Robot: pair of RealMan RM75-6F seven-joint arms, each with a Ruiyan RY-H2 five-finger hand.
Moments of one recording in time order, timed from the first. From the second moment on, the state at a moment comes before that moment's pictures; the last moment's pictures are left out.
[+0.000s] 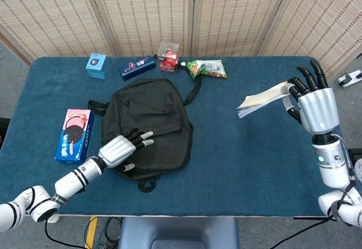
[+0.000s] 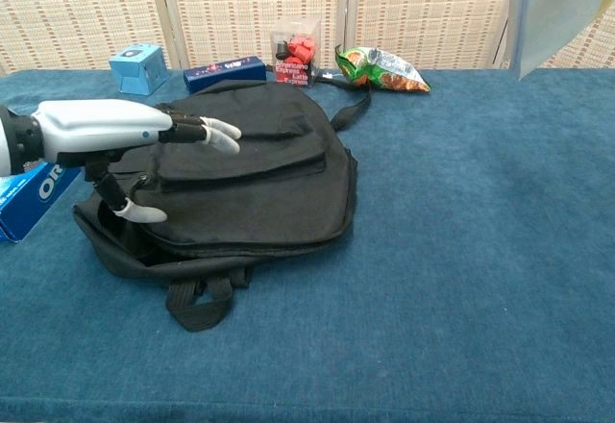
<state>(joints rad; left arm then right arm) -0.79 -1.33 -0.06 -1.43 1.66 0.81 -0.13 0.54 -1.23 0.24 -1.27 -1.50 1.55 -0.05</state>
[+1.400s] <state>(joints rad) -0.76 -1.63 -0.08 -1.08 1.53 1.00 -0.38 0.51 -1.29 0.26 -1.20 -1.53 1.56 0.02</state>
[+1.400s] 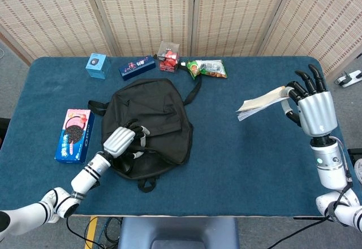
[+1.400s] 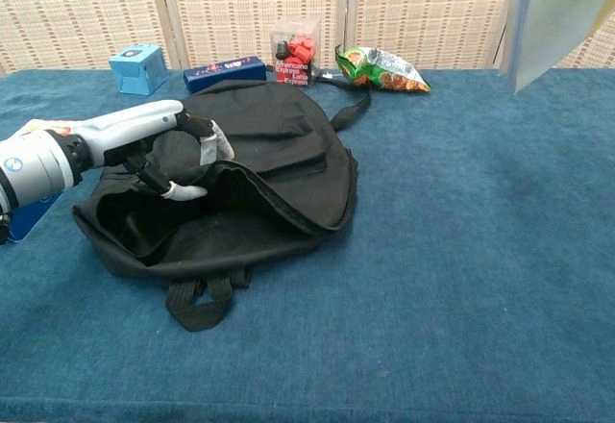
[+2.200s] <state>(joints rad) -0.76 -1.60 -0.18 -1.12 1.38 0.99 -0.37 0.51 -1.28 0.24 -1.29 -1.61 1.61 0.07</state>
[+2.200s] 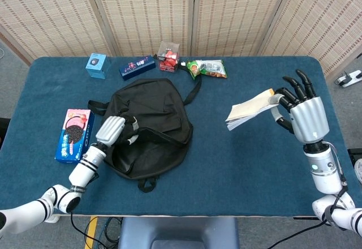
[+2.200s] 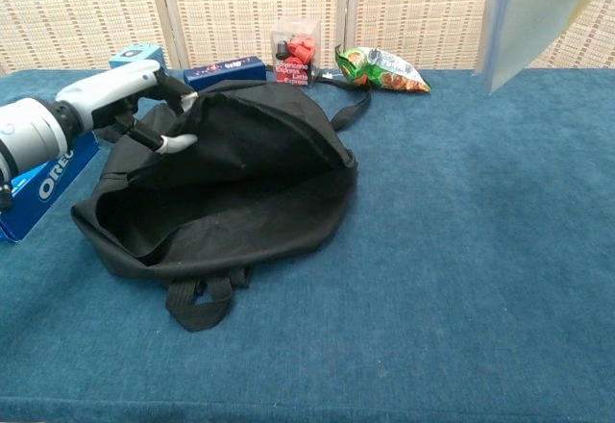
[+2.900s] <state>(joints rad) -0.91 -1.59 -0.38 -1.08 0.96 0.75 -0.12 0.64 -1.31 0.22 -1.61 -1.78 1.49 0.08</state>
